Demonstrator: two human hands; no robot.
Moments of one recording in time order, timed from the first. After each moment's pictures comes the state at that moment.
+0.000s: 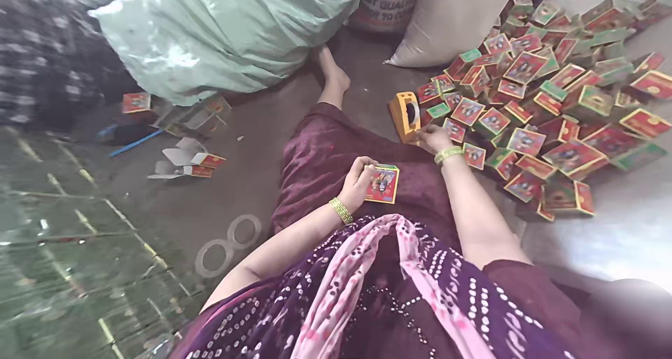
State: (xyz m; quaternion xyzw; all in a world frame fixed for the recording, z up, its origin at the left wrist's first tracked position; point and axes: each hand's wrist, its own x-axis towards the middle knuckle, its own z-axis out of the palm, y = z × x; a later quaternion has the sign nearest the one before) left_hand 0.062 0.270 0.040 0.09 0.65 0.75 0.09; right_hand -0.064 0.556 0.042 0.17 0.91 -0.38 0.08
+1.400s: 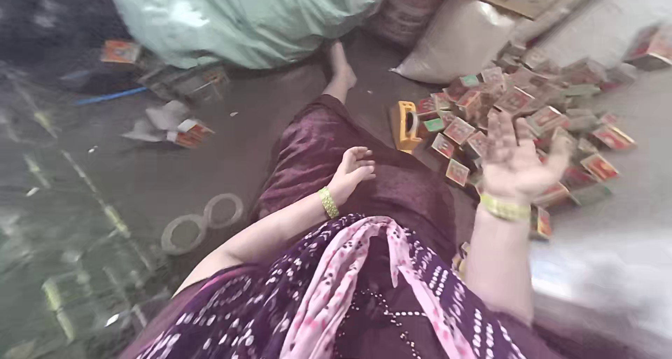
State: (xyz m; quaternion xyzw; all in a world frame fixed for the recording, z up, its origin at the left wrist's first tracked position) left_hand 0.067 0.256 0.064 0.03 0.52 0.84 0.14; right_hand 0.045 0.544 0.212 0.02 0.48 -0.85 -0.20
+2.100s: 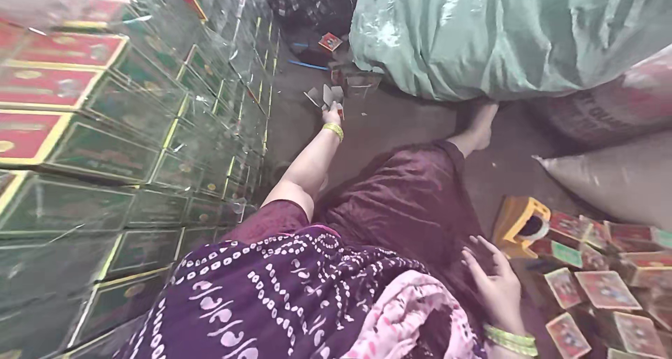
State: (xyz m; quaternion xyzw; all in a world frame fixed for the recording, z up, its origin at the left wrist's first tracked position) left_hand -0.025 -0.099 -0.045 -0.50 0.42 0.70 -0.27; right_hand 0.048 0.458 0.059 -0.19 0.88 -0.44 0.05
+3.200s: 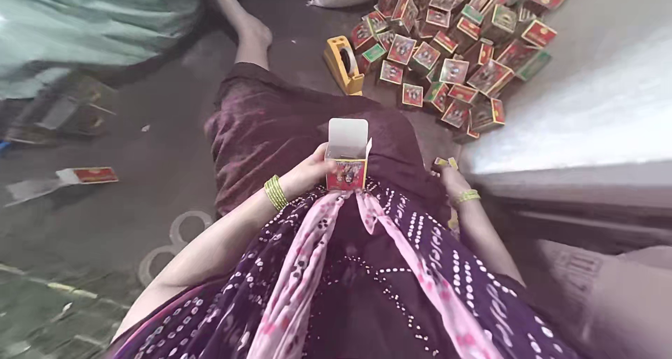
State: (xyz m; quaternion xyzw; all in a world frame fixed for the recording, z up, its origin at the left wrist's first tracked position) left_hand 0.109 0.264 0.078 0.19 0.52 0.70 0.44; right_hand 0.246 0.685 0.028 0.29 0.91 -0.12 0.29
